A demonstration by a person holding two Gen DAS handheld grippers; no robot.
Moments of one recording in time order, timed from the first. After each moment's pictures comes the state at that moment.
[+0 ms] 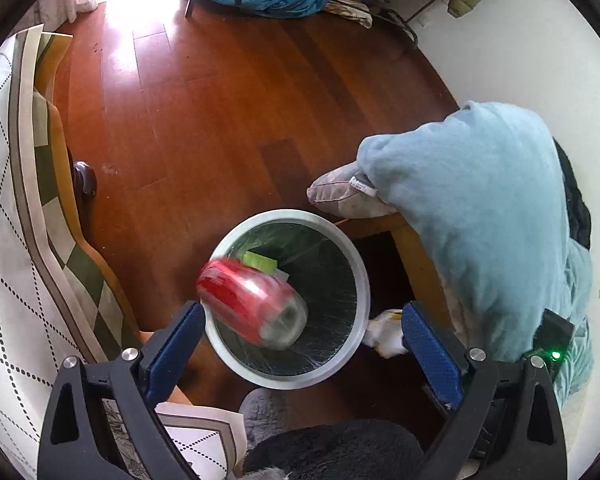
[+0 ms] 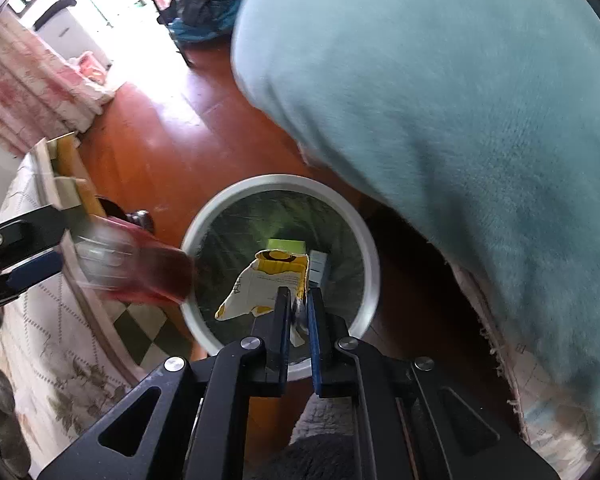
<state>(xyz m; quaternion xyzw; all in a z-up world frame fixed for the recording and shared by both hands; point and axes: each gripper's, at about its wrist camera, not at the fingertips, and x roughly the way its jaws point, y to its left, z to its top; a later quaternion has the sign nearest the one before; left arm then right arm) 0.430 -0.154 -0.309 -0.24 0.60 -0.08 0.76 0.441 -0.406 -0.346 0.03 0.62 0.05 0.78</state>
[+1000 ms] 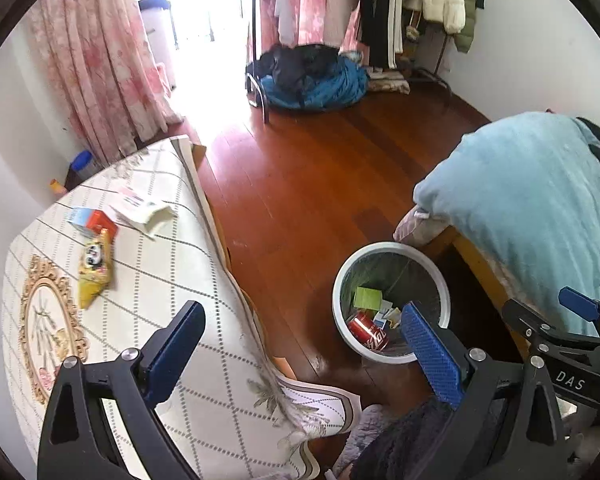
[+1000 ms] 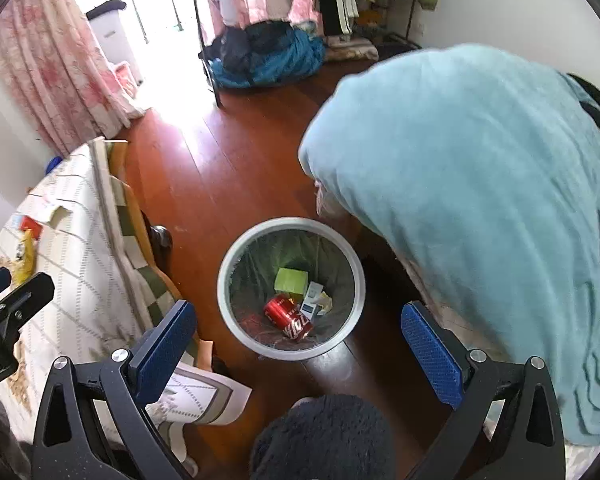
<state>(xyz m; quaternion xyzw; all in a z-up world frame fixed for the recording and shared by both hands) 0.282 -0.134 -0.184 -0.06 0.48 0.07 0.87 0.349 -0.368 -0.197 -0.04 0.52 0.07 0.85</state>
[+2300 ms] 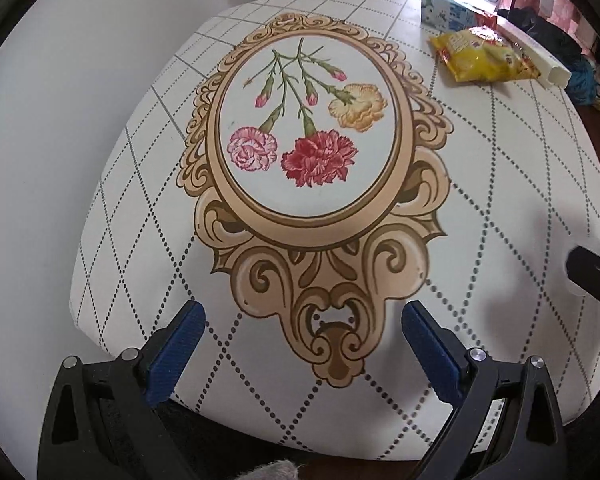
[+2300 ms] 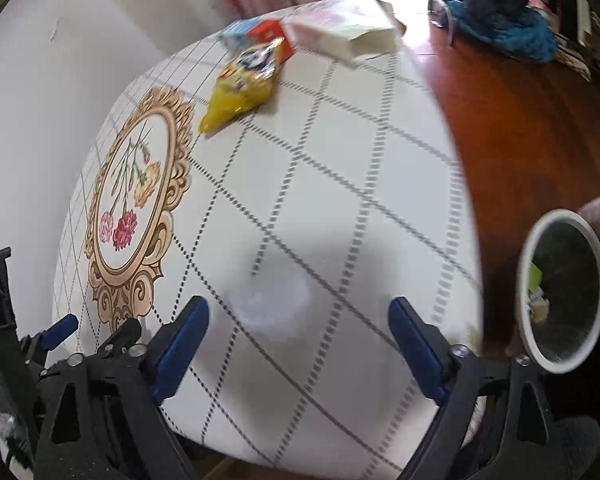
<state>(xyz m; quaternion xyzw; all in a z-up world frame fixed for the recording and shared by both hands) 0.075 0.091 -0.333 -0.17 0.57 0.38 0.71 0.239 -0.051 -0.315 -0.11 0.59 0.37 0.71</state>
